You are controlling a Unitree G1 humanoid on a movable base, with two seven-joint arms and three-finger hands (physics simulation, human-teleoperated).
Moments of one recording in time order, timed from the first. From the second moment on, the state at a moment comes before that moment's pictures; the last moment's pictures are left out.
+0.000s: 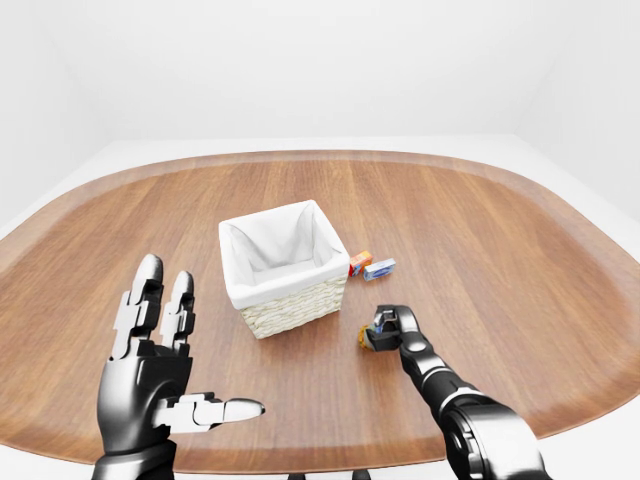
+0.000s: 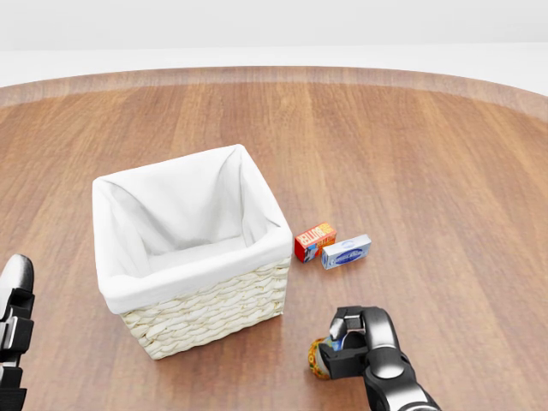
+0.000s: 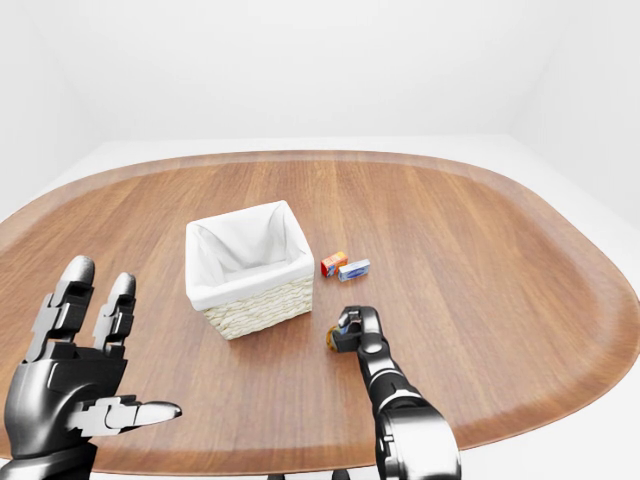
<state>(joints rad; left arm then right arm) 0.50 -0.15 0.22 -0.83 -0.27 0.08 -0.32 -0.59 -0.04 -0.13 1.33 -0.18 -0.09 -0.17</state>
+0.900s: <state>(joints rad) 0.51 -0.14 0.21 -0.83 -0.27 0.09 -0.32 -0.56 -0.06 -0.07 1.26 -0.14 -0.09 -0.17</state>
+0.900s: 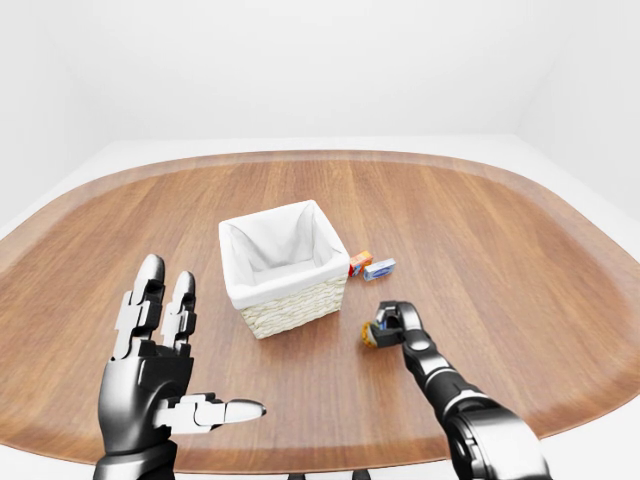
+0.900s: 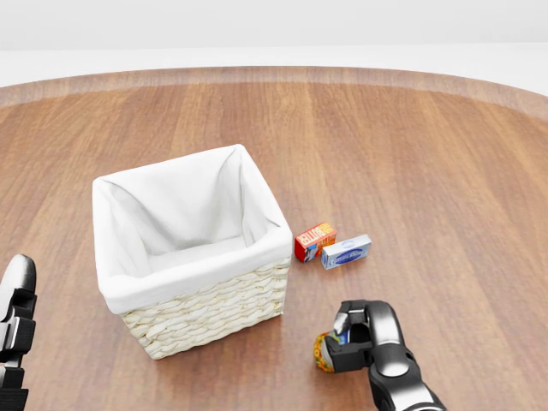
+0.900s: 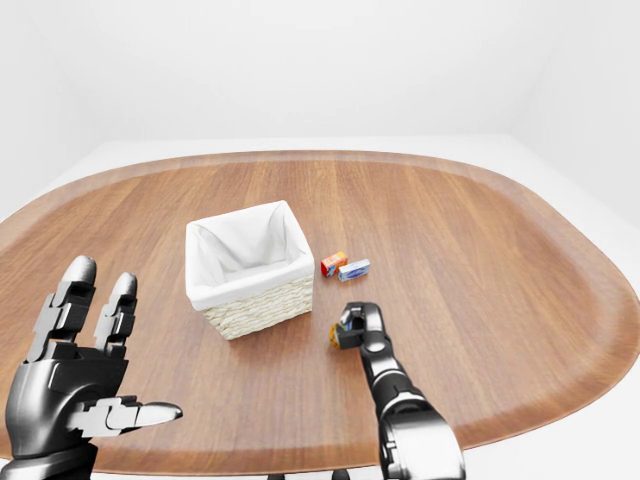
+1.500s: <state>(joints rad) 0.51 -0.14 0.20 -0.83 -0.26 0.08 -0.32 -0.50 -0.08 -0.05 1.07 -0.12 -0.09 -0.17</state>
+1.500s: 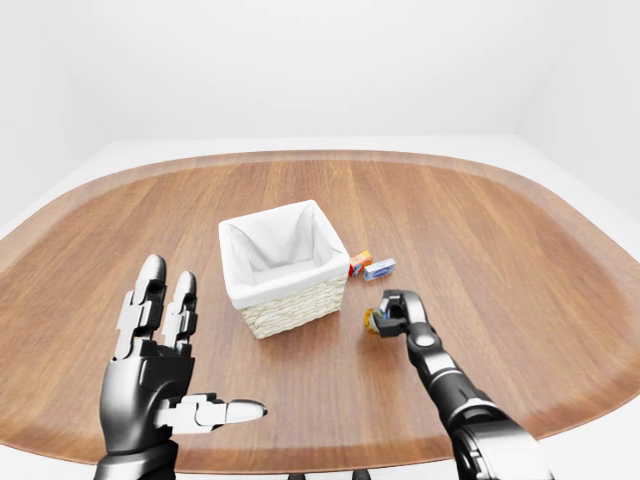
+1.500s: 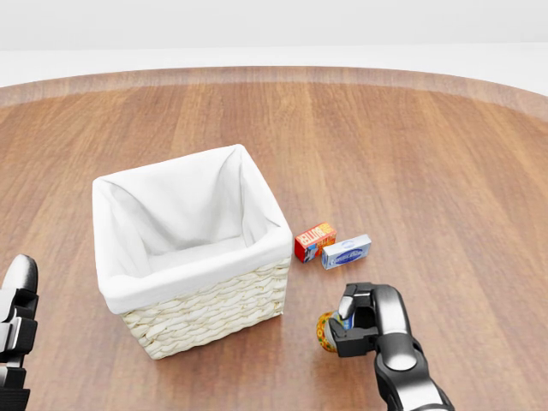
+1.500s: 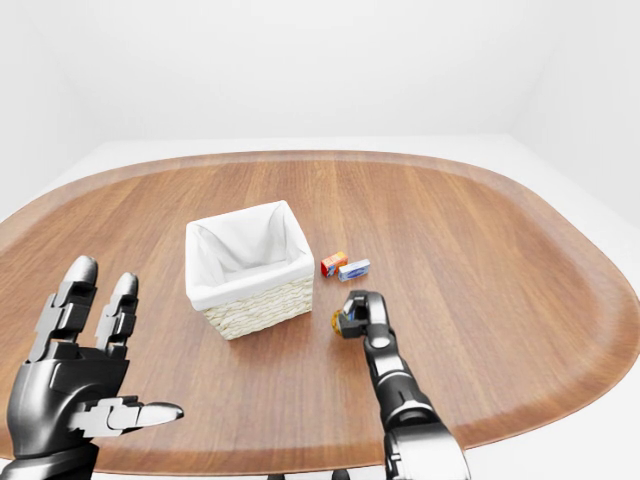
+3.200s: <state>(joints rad) 0.51 -0.15 0.22 -0.84 -0.28 0.09 -0.34 -0.35 -0.07 -0.05 -0.15 -0.23 0.09 -0.08</state>
